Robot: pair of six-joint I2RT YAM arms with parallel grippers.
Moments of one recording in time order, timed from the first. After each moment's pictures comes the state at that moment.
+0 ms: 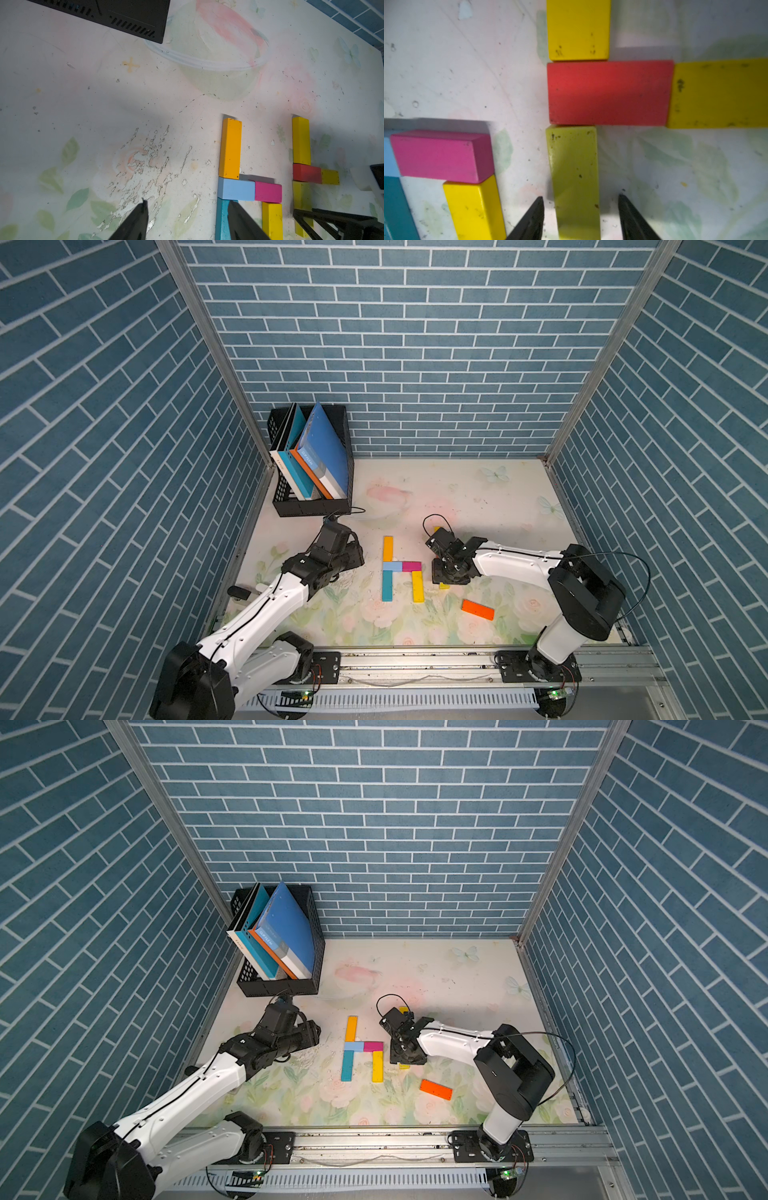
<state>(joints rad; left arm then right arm) -0.48 1.04 0.66 -0.49 -0.09 -0.67 0.87 1.66 0.94 -0.58 0.07 0.81</state>
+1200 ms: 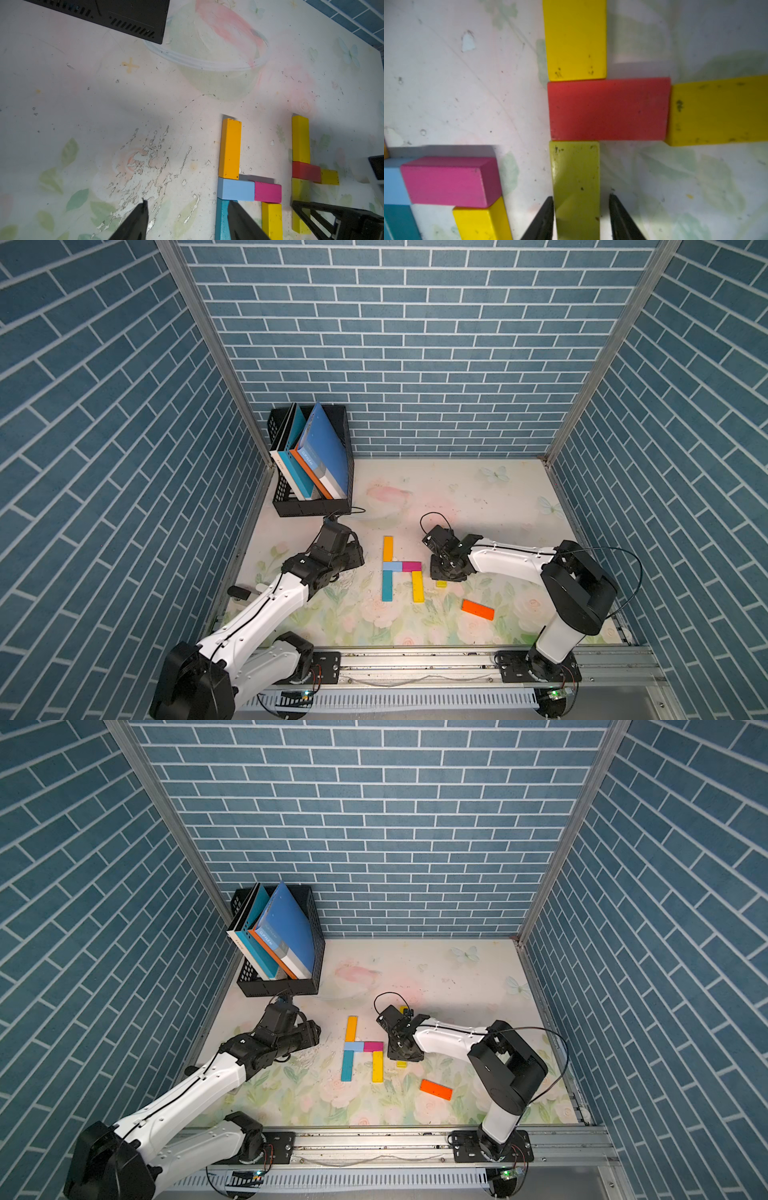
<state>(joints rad) -0.48 1.04 0.66 -0.49 -0.09 -0.66 0.87 1.70 0.97 -0.58 0.10 0.86</state>
